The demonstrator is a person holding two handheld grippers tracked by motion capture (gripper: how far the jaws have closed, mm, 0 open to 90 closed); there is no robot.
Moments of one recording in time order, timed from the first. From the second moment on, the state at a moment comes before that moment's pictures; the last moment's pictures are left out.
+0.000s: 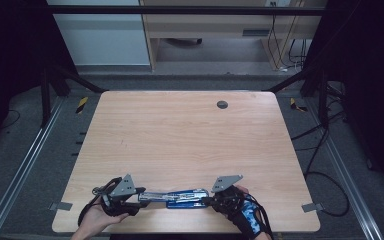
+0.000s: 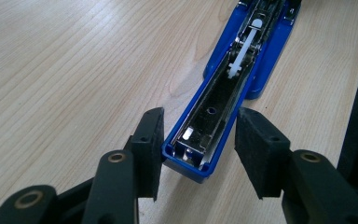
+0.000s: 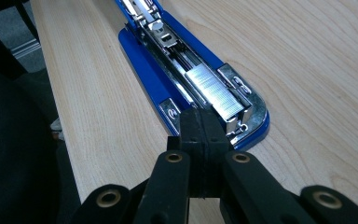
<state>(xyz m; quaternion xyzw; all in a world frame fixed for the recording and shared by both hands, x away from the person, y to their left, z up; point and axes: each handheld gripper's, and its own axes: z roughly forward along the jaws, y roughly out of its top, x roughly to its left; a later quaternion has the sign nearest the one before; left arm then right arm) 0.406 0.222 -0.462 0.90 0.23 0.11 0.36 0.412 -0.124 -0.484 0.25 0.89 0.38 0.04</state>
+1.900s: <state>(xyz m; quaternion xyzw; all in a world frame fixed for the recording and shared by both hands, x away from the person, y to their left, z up) 0.406 0.221 -0.458 0.90 0.23 0.11 0.36 0.426 -0.022 -0.463 0.21 0.86 0.47 0.04</state>
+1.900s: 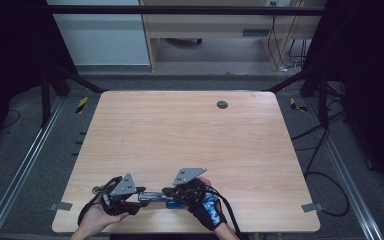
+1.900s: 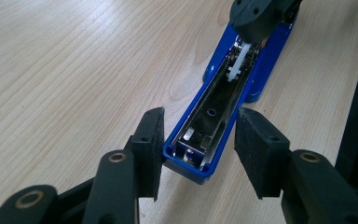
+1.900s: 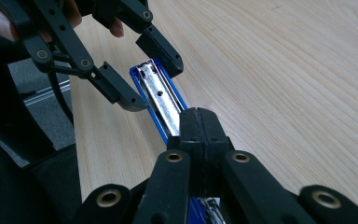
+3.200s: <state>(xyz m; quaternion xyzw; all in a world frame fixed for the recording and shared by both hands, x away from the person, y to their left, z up) 0.409 0.246 -0.436 0.85 0.28 0.16 0.42 0.426 -0.008 -0.475 0.21 0.87 0.45 0.05</state>
